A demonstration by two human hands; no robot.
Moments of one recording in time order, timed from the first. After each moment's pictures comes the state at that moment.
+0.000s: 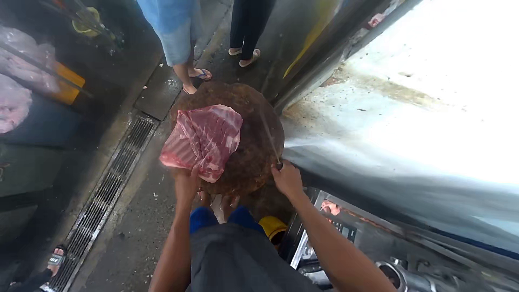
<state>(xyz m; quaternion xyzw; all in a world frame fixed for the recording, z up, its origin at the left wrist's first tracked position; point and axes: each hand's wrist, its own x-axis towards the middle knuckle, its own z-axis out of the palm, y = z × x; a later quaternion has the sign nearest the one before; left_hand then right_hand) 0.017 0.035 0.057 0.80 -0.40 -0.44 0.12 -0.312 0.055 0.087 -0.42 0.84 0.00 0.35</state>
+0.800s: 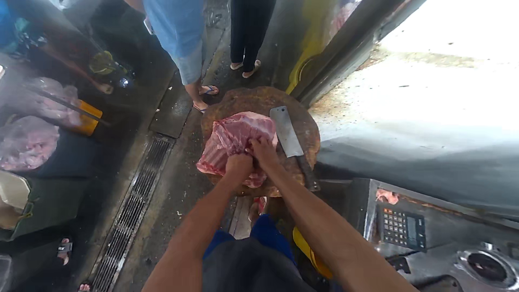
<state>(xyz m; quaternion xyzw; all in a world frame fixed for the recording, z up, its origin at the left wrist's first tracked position) 0.002 -0.048 0.073 0.46 -0.82 -0.28 -0.20 -0.122 -0.039 0.034 -0.60 0.76 -0.04 0.25</state>
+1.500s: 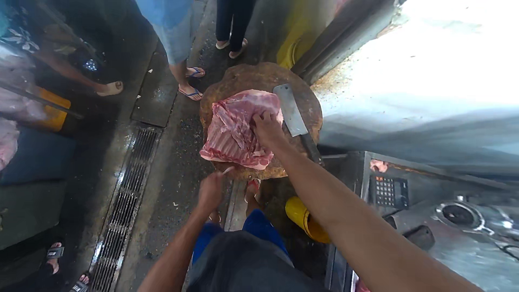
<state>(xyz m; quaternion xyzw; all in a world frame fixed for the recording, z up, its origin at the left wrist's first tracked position) 0.179 0.036 0.051 0.57 -0.63 -0.53 0.01 -0.104 -0.061 0.037 -0.59 0.79 0.06 0.17</state>
